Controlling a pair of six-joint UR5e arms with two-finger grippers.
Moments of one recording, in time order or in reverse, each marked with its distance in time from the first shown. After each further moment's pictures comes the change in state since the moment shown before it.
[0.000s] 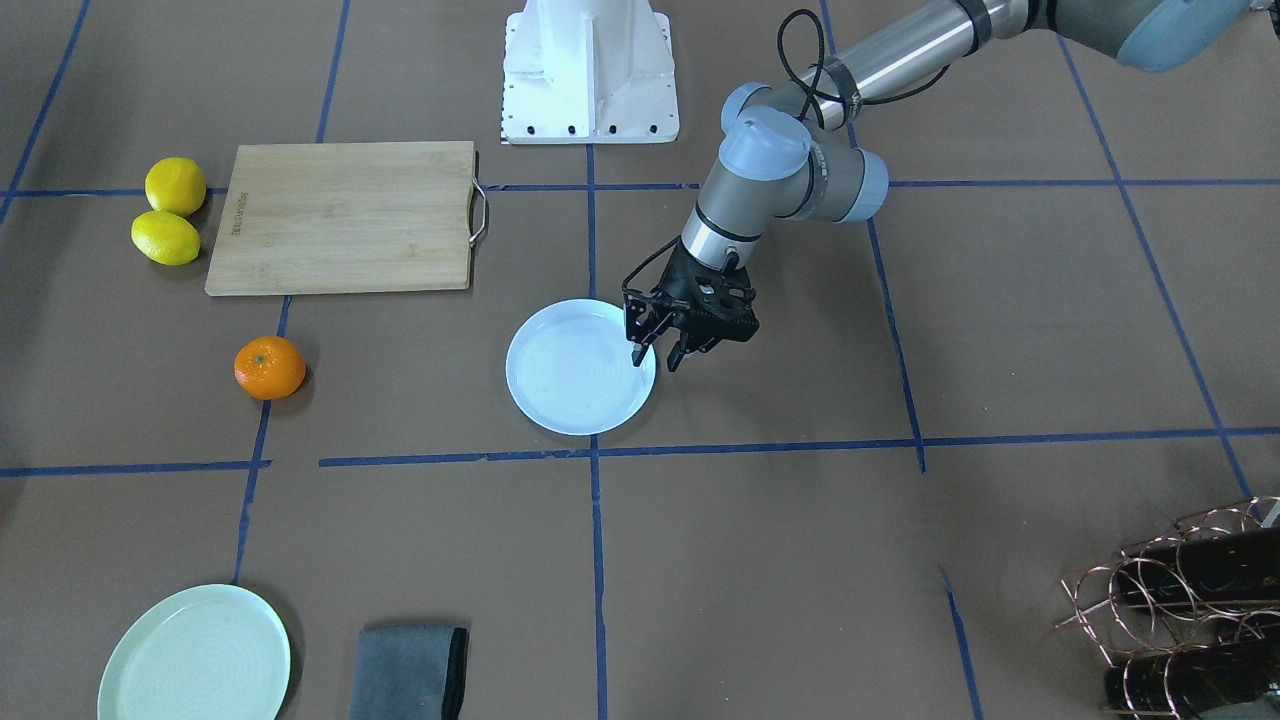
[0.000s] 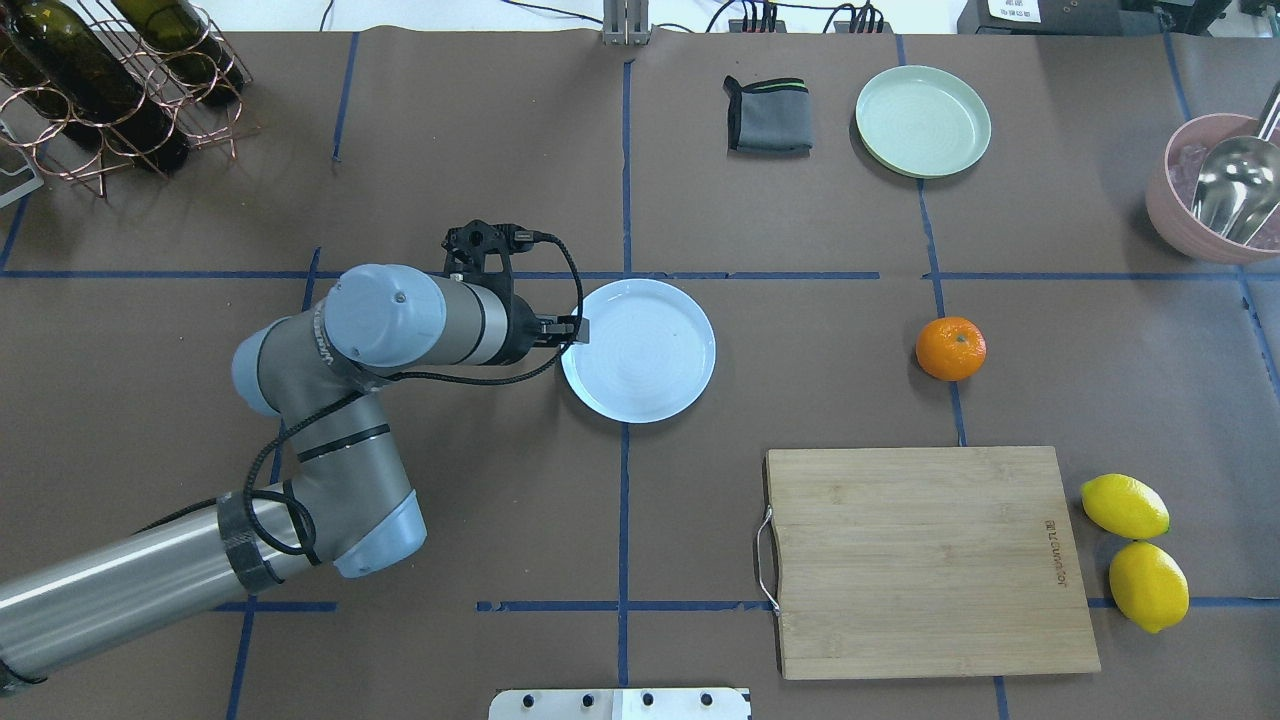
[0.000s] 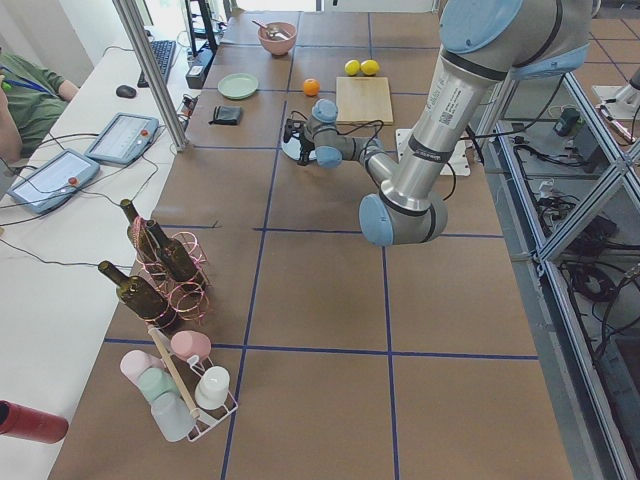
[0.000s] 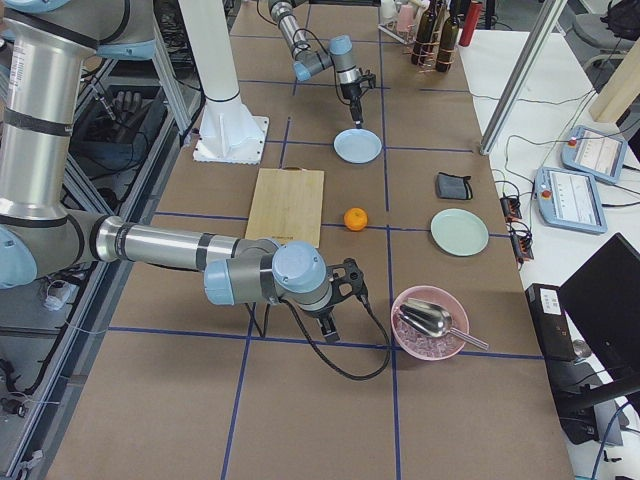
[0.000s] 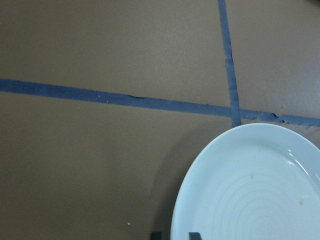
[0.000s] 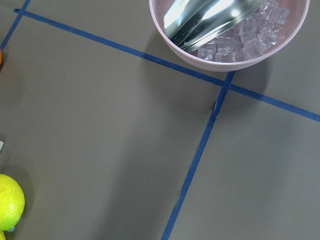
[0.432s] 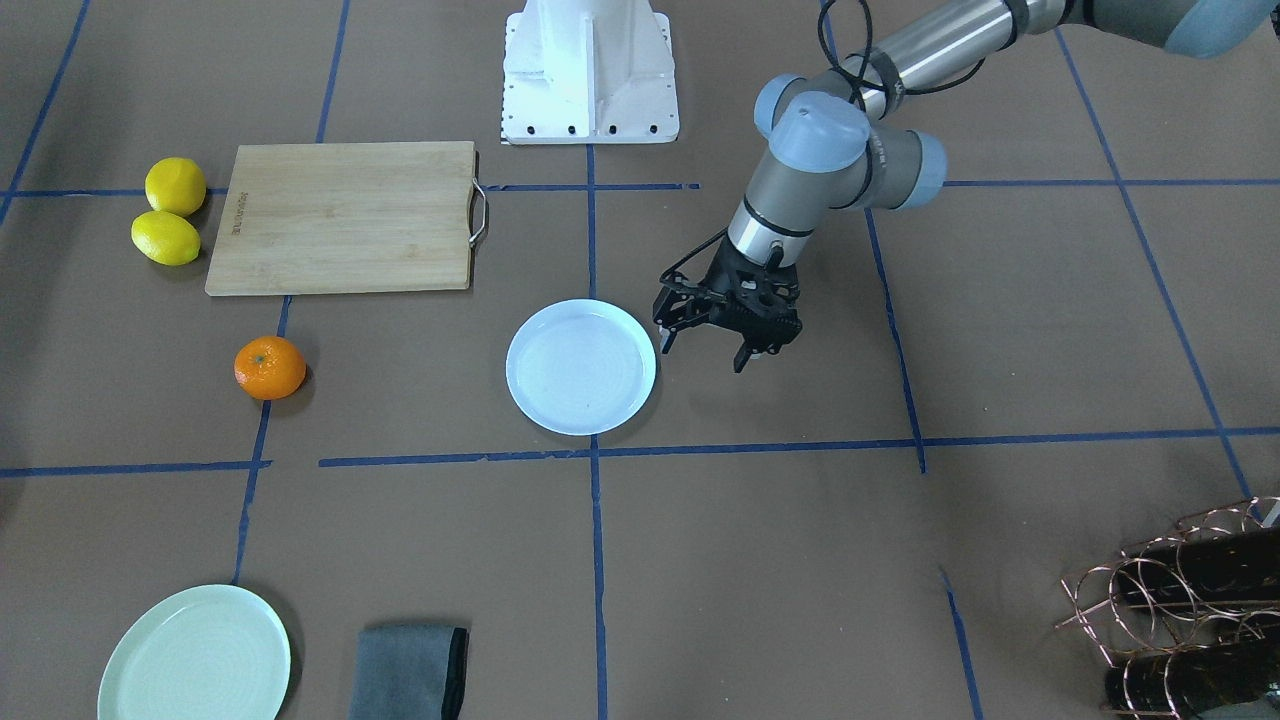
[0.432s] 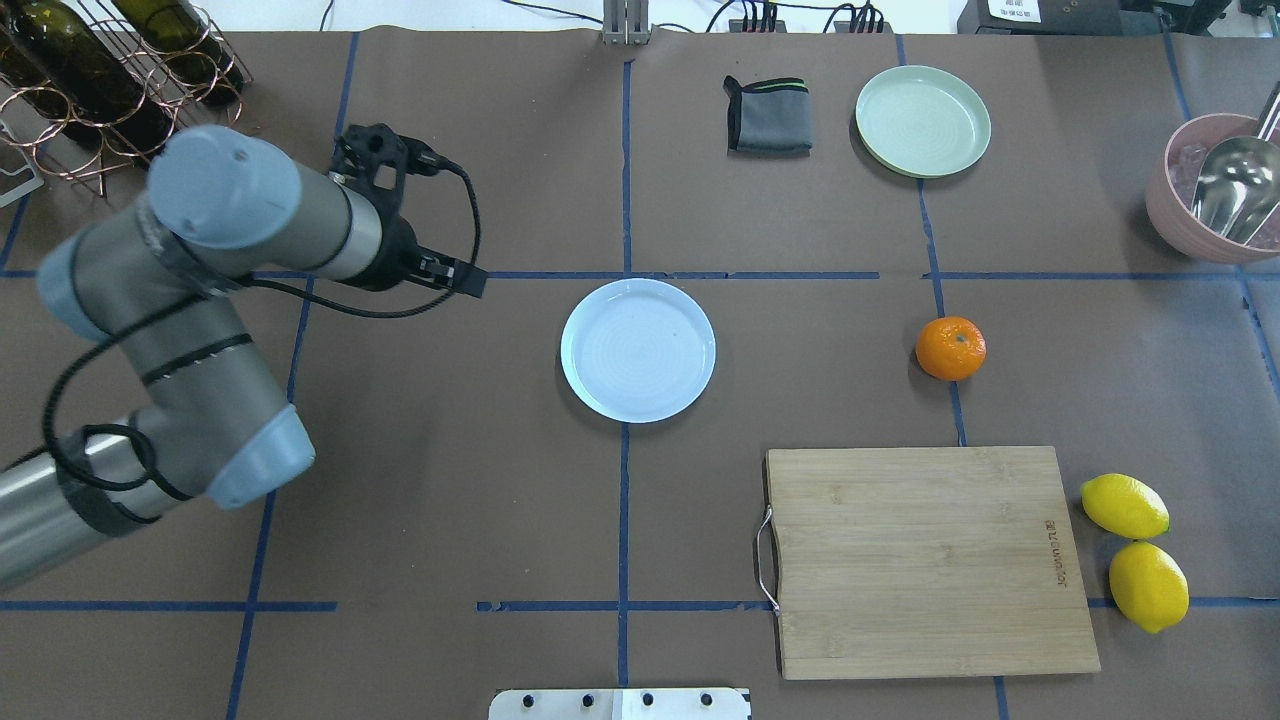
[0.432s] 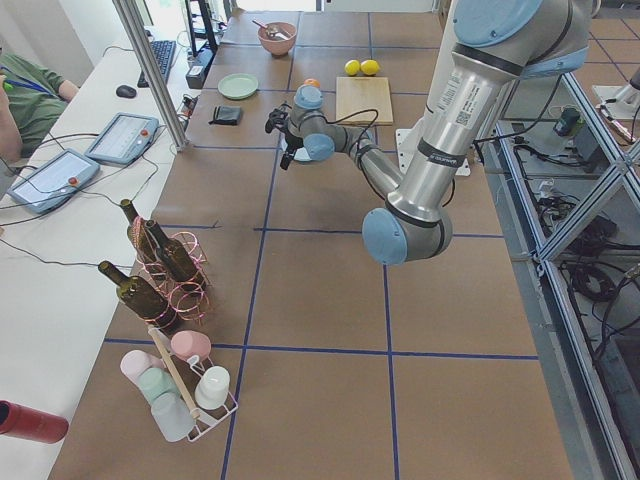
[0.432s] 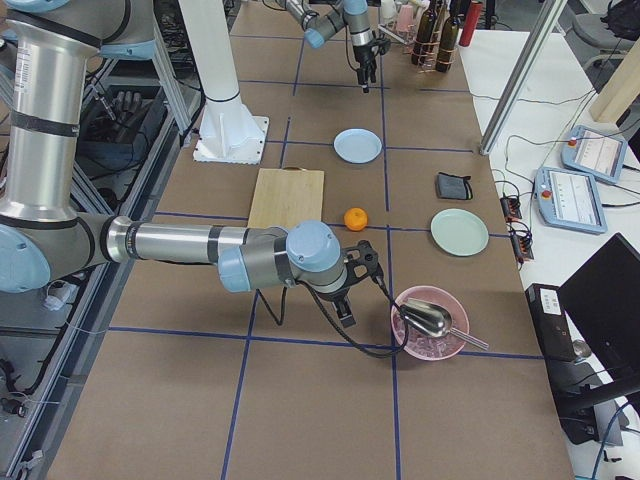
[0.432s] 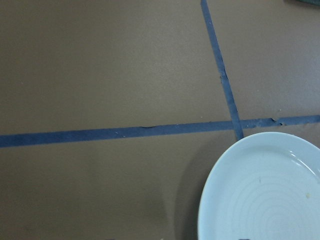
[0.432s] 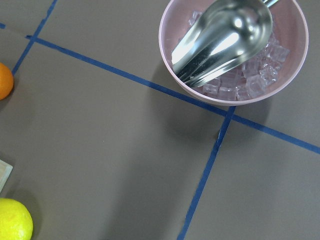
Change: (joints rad) left arm -0.217 0.131 -0.282 0.335 -0.181 0.469; right arm -0.027 0.054 0.036 0.000 -0.001 0.094
